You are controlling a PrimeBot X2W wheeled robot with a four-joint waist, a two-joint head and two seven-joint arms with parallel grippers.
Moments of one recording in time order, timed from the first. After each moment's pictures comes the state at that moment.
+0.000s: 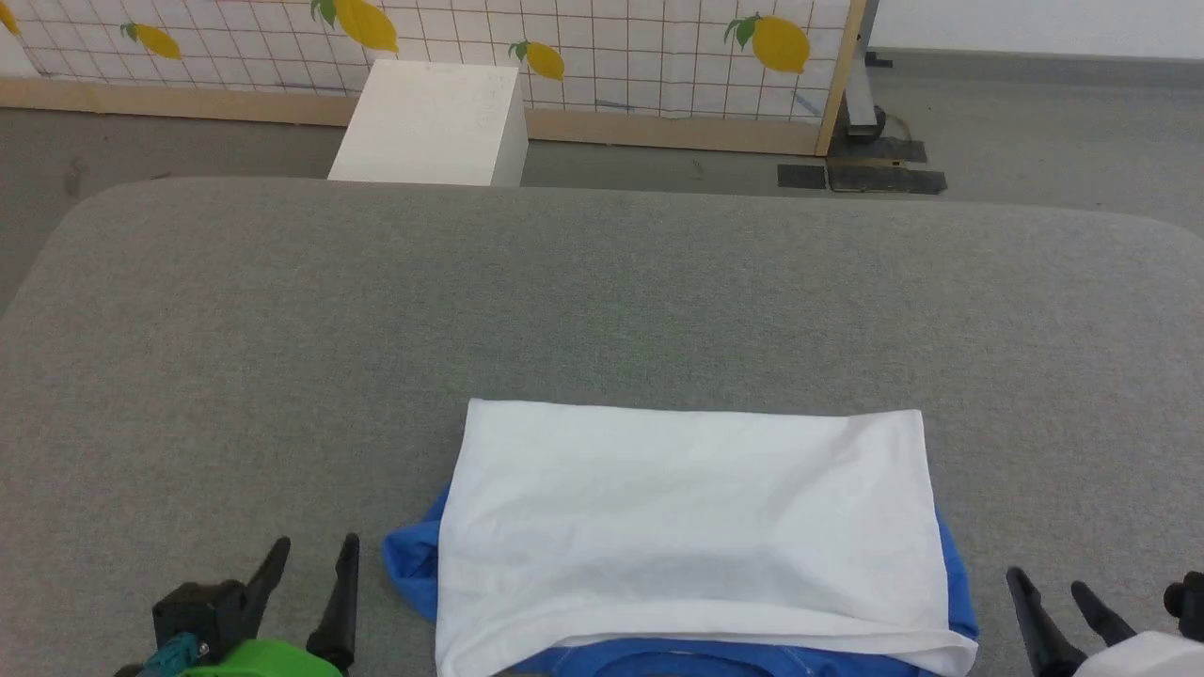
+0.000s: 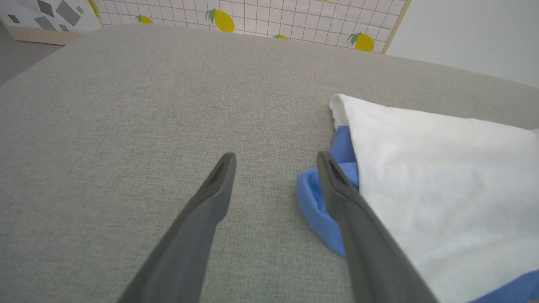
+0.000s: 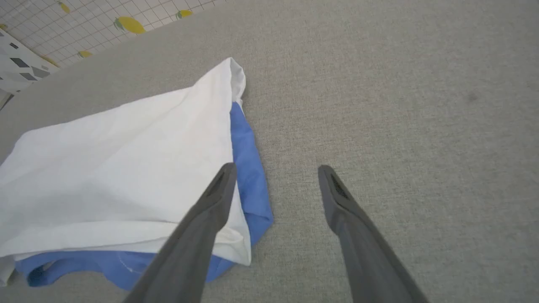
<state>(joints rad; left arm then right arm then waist) 0.09 0.46 -0.36 0.09 -0.64 0.12 -0.20 0.26 -0.05 -0.24 -0.14 0.38 0.13 0.39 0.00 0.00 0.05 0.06</state>
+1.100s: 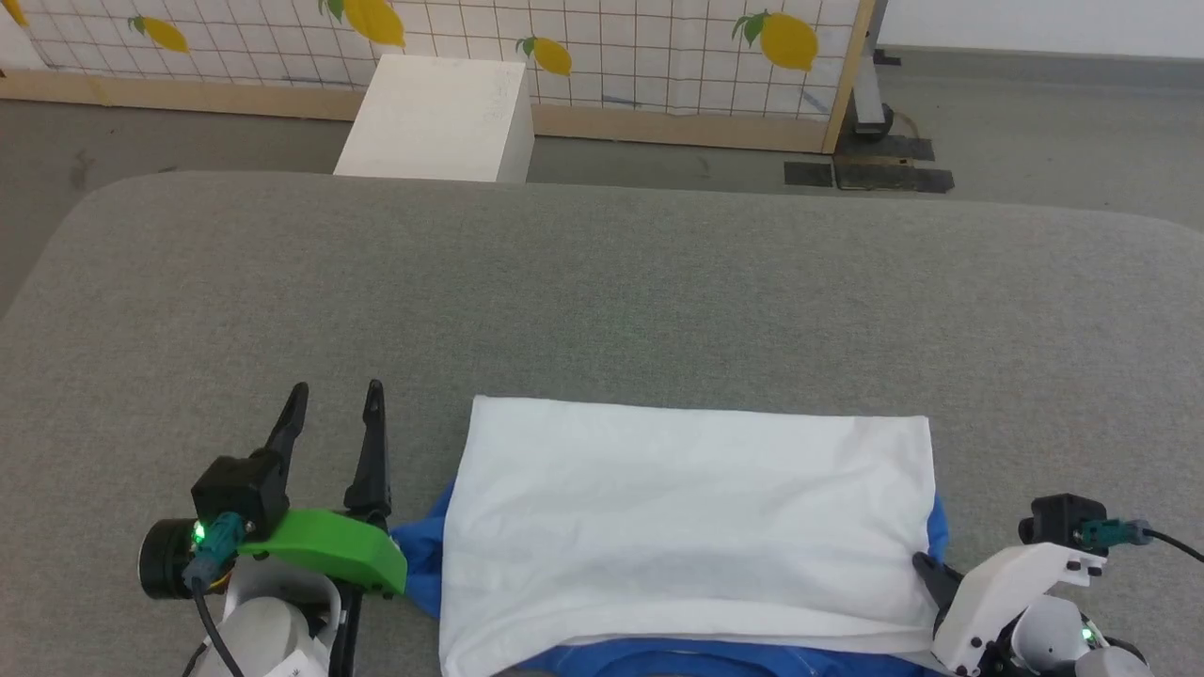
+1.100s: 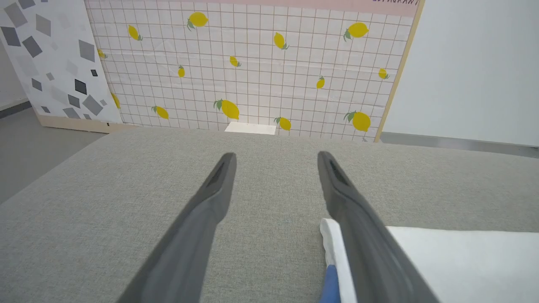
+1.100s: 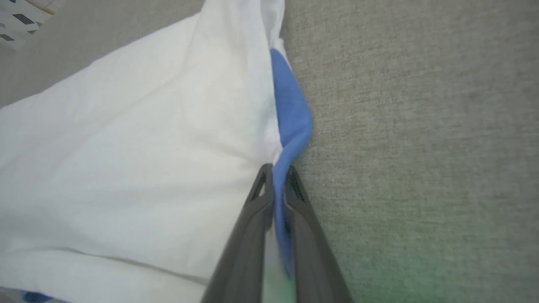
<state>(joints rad) -0.15 0.22 -0.17 0.21 -0.33 0.03 -0.25 -0.09 -0.06 -0.11 0.43 0.43 0.13 0.42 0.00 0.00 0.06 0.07</state>
